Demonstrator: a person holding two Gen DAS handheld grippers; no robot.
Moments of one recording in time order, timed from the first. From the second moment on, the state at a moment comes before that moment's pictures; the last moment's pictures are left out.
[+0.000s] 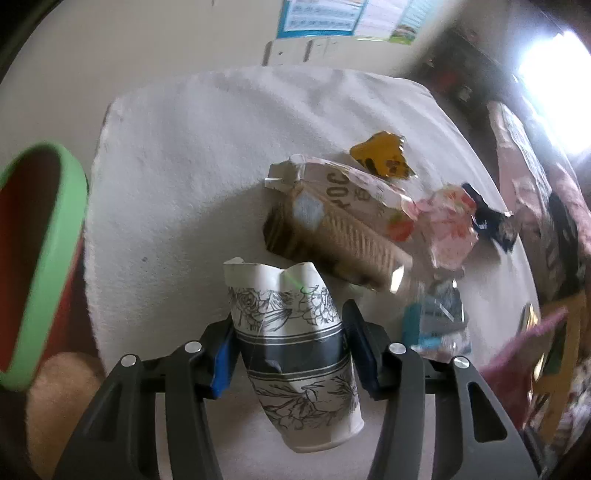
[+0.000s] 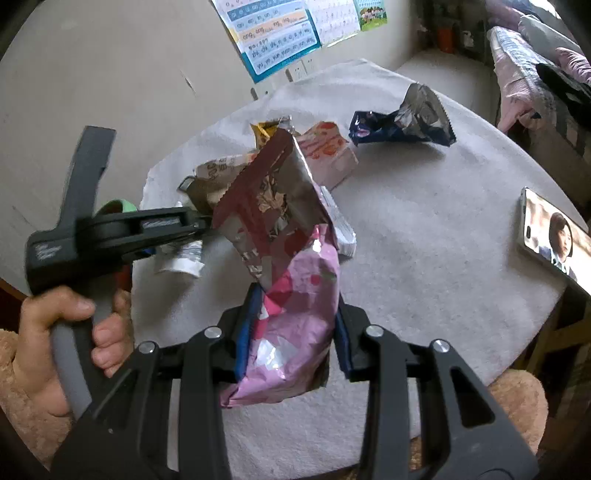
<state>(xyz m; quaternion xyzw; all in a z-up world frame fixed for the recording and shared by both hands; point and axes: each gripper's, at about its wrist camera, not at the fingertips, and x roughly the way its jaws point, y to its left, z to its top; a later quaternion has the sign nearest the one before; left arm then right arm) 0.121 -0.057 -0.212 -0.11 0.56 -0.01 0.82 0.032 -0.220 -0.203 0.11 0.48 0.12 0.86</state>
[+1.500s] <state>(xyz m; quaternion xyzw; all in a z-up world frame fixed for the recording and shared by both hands) 0.055 0.027 -0.145 -0.08 0.47 0.00 0.88 0.037 -0.203 -0.206 0.07 0.50 0.11 0.86</state>
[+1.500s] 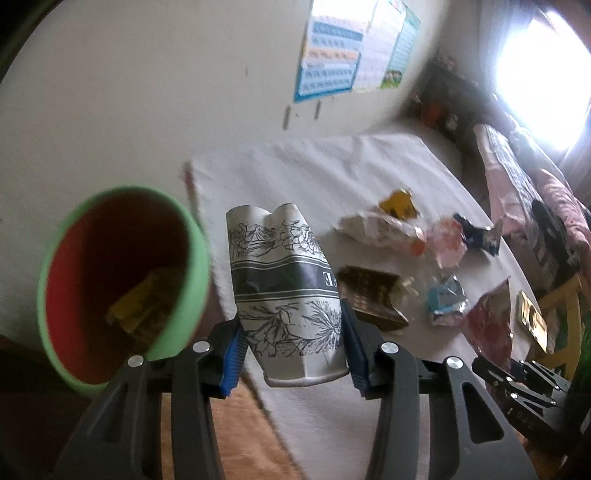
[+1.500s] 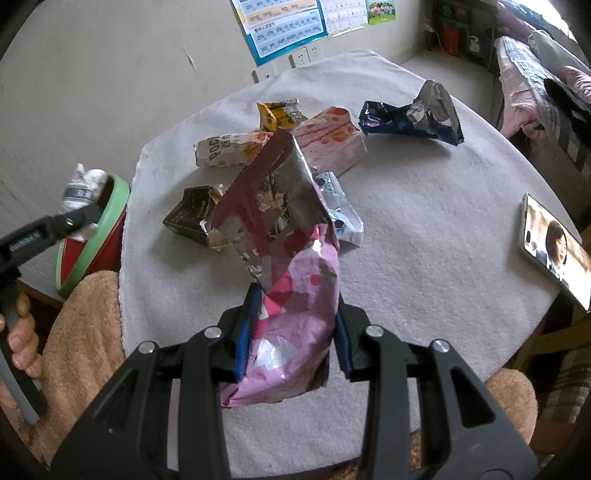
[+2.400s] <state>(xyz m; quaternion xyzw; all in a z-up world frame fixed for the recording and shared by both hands) 0.024 0.078 -0.116 -0.09 0.43 0.04 0.90 0.026 -0.148 -0.179 0.04 0.49 0.16 0.86</state>
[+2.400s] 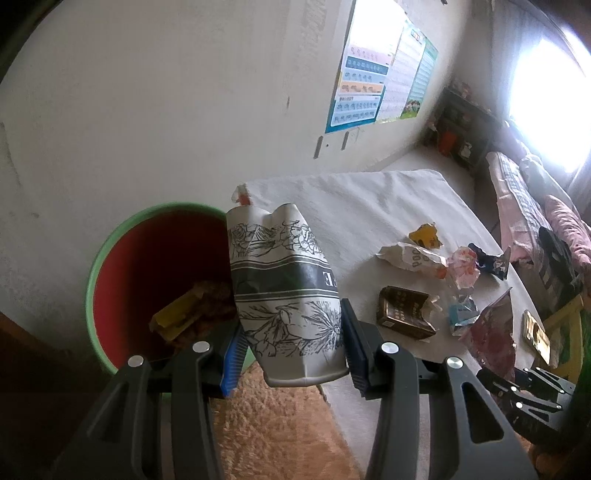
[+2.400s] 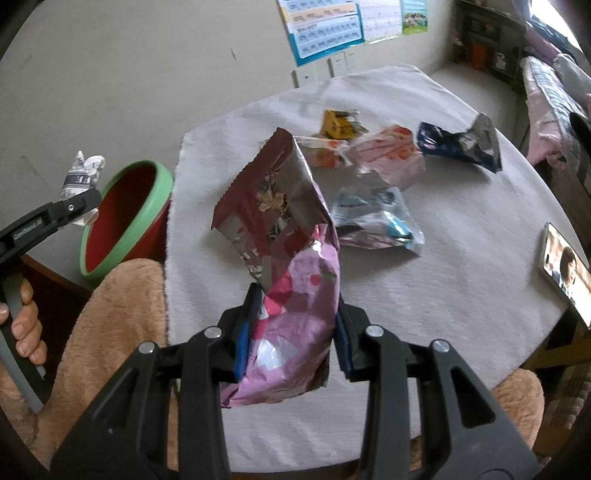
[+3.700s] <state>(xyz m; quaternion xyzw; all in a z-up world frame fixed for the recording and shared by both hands) 0.010 0.186 -0.132 -0.14 0.42 0.13 0.89 0.079 0.036 -0.127 0.00 0.47 0.30 0.83</state>
